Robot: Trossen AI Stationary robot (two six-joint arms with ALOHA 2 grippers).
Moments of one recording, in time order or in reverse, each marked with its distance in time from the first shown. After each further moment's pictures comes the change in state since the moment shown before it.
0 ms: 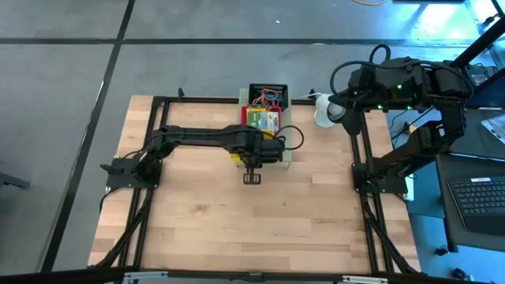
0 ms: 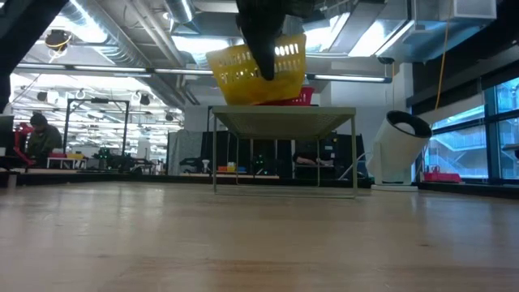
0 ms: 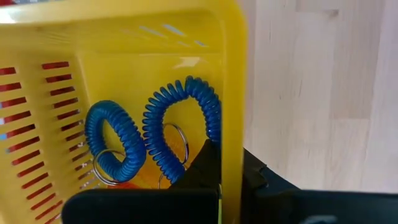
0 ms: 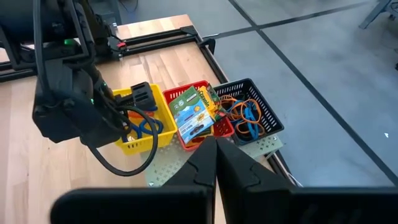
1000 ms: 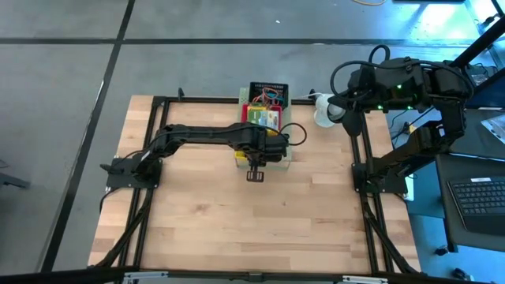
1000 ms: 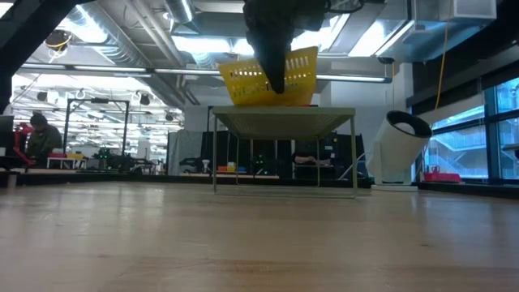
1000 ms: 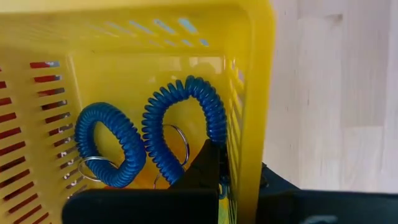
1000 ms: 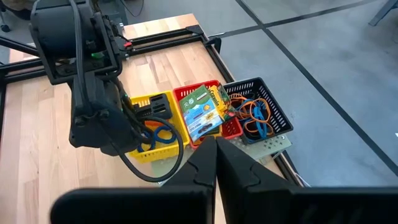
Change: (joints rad) left arm 0.039 0.041 0.000 0.063 0.047 0.099; right arm 0.000 0.000 0.000 0.000 -0.026 0.010
